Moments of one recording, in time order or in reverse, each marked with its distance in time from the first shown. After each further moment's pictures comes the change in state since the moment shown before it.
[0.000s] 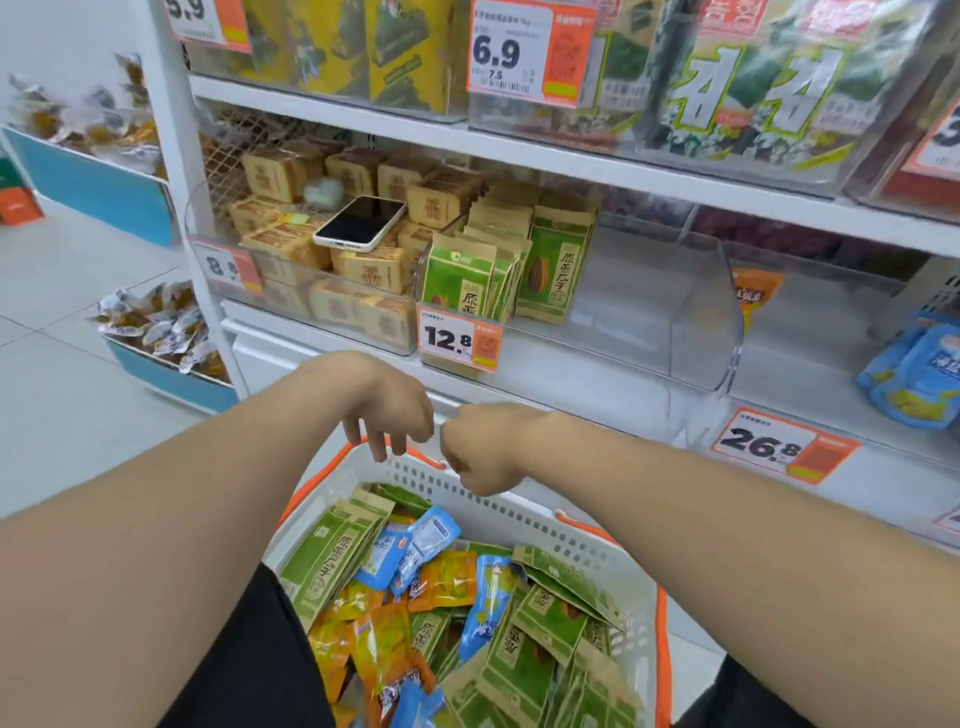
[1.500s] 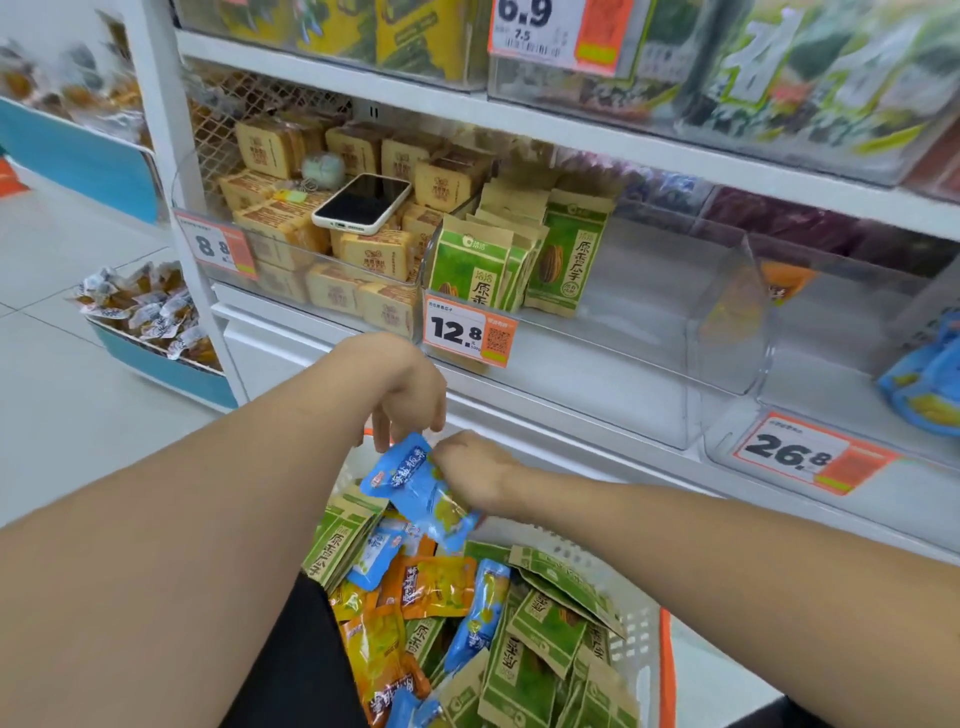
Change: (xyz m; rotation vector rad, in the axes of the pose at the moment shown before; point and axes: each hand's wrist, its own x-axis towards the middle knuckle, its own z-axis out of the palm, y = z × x) left_hand 0.013 0.009 -0.012 0.178 -0.085 0.000; right_hand 0.024 -0.025 0.039 0.681 0.032 0.291
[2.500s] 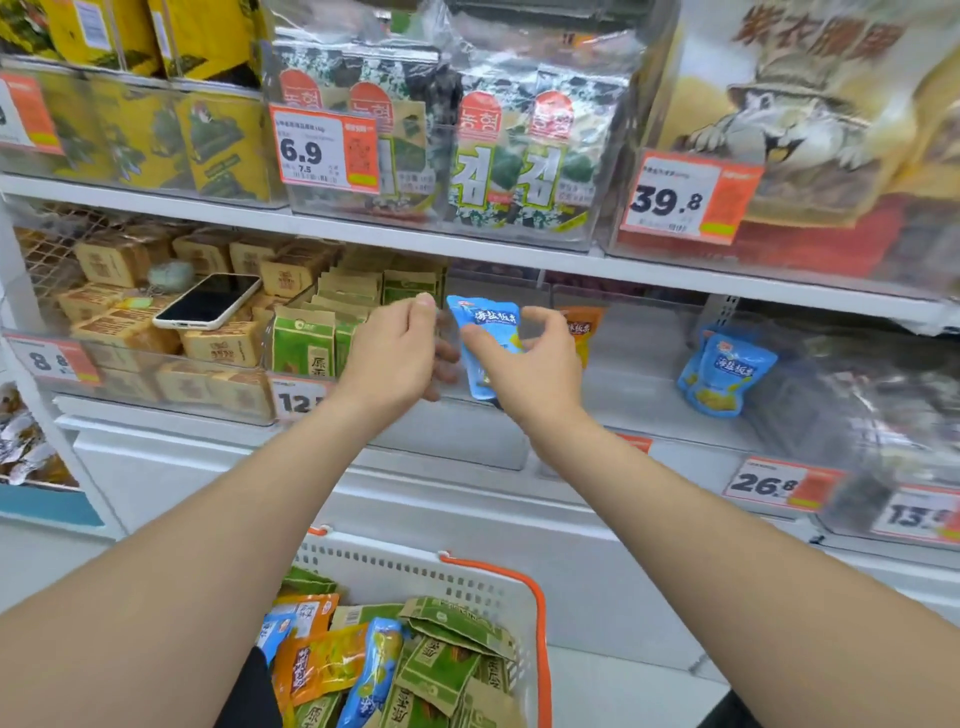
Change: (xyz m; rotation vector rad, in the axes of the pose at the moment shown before) left_hand -0.041 0.155 -0.027 -1.075 1.034 0.620; right_hand -0.133 0.089 -0.134 0.858 1.207 0.154
